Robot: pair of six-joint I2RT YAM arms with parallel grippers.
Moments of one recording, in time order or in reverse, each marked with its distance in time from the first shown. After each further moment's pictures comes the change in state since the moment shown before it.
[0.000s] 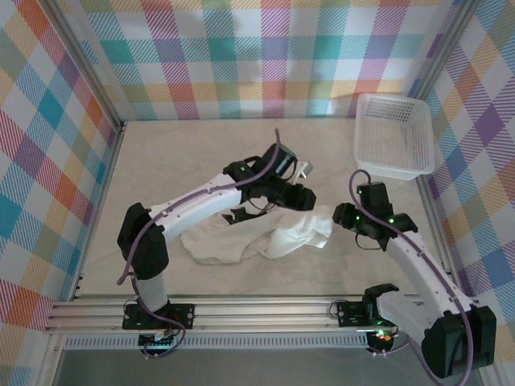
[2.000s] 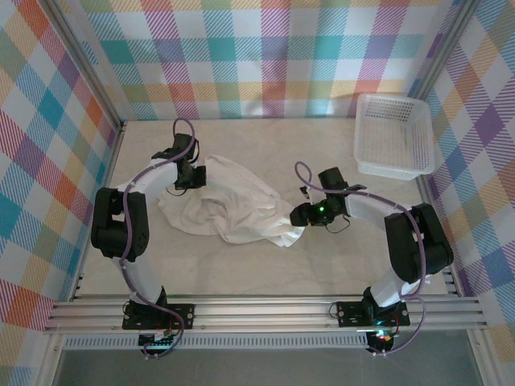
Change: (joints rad) left arm 0.704 0.013 -0.311 0.029 -0.399 0.270; right arm 0.148 0.671 0.171 0.242 -0.492 -0.387
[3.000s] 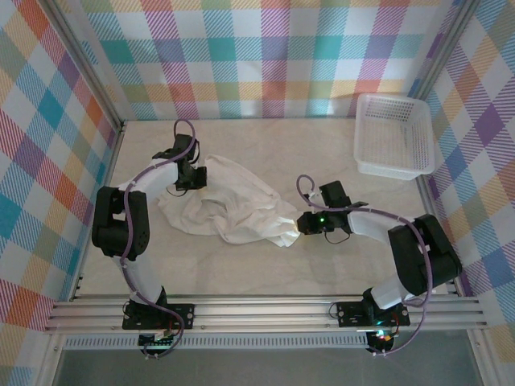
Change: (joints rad) left arm 0.000 0.009 0.000 -0.004 0.015 0.000; right arm 0.025 -0.115 -0.188 0.217 0.090 0.074
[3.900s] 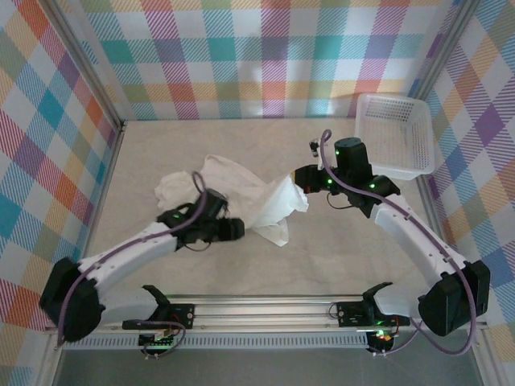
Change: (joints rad) left arm -0.542 -0.589 -0.523 0.044 0.039 -0.451; right arm 0.031 -0.252 0.425 -0.218 0.020 0.103
